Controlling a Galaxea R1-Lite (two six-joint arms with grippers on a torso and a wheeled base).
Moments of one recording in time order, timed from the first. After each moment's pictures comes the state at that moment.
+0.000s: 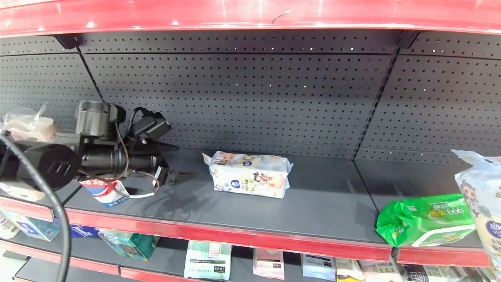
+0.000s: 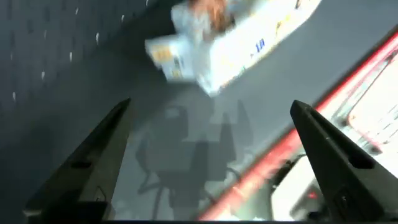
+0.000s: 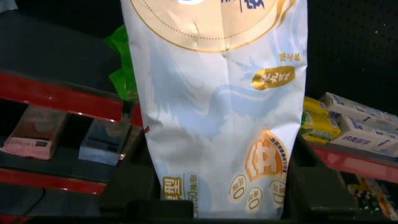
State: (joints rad) left arm -0.16 1.80 -0.97 -0.23 -0.55 0.53; right arm -0.14 0.15 -0.19 0.13 -0.03 -0.37
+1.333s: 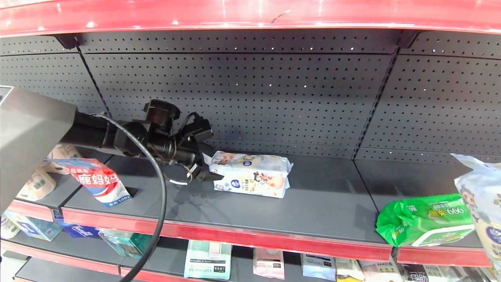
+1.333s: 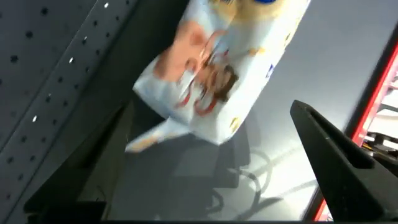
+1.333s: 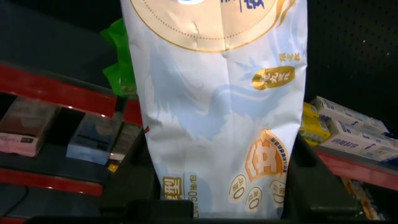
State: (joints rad) left arm -0.25 2.14 -1.43 0.07 -0.60 0.80; right arm -0.14 0.10 -0.18 0.14 -0.04 -0.42
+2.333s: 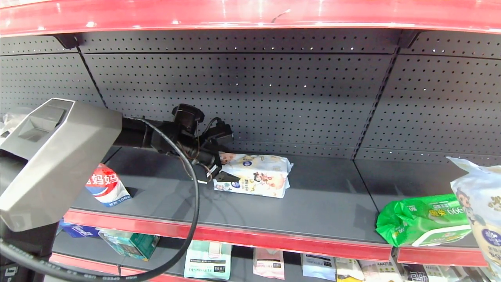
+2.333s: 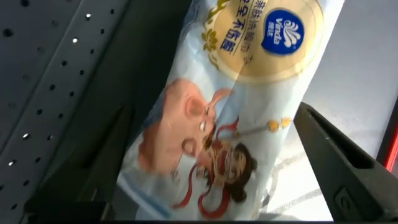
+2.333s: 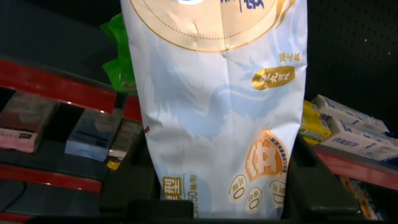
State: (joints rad) left arm -0.32 2.31 -1.67 0.18 -0.61 0.82; right arm -0.14 0.10 -0.16 0.14 -0.04 -0.43
